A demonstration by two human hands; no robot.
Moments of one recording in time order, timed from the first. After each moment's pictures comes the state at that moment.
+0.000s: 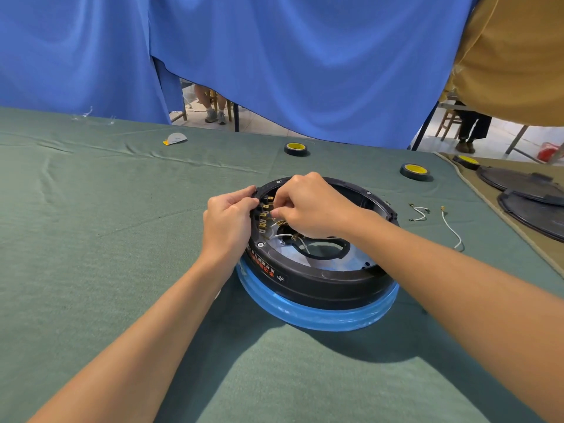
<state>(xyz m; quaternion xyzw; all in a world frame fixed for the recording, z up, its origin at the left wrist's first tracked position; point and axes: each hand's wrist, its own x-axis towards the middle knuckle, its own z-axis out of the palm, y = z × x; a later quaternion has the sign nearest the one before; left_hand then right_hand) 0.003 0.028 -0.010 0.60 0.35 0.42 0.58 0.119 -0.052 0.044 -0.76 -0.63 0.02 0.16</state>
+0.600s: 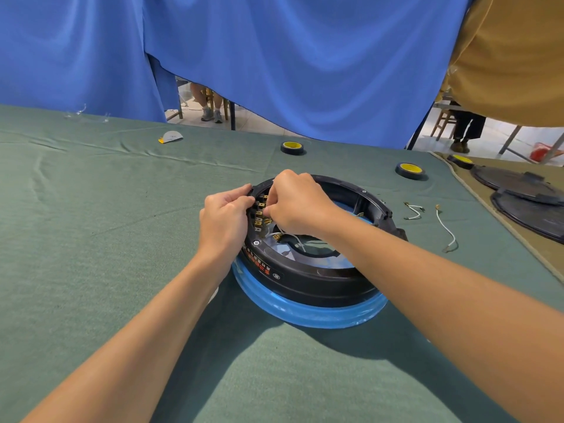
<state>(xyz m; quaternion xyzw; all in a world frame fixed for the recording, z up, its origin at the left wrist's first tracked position) 0.005 0.029 -0.011 0.60 0.36 0.42 0.58 0.100 -0.040 0.043 -0.83 -0.52 0.04 0.18</state>
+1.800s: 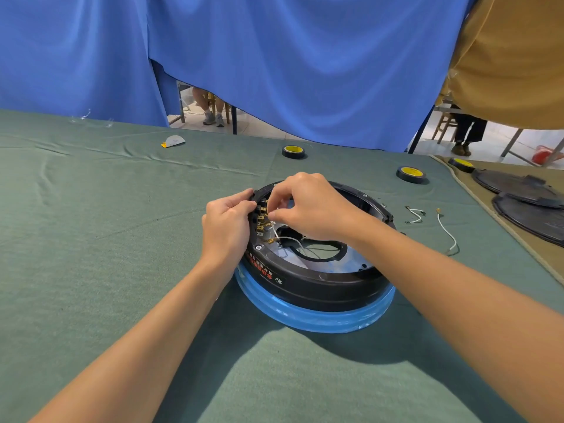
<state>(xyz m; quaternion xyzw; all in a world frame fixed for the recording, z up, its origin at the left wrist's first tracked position) 0.004 0.026 -0.013 0.59 0.35 0.44 0.58 0.112 -0.062 0.052 -0.75 -0.62 0.03 0.22</state>
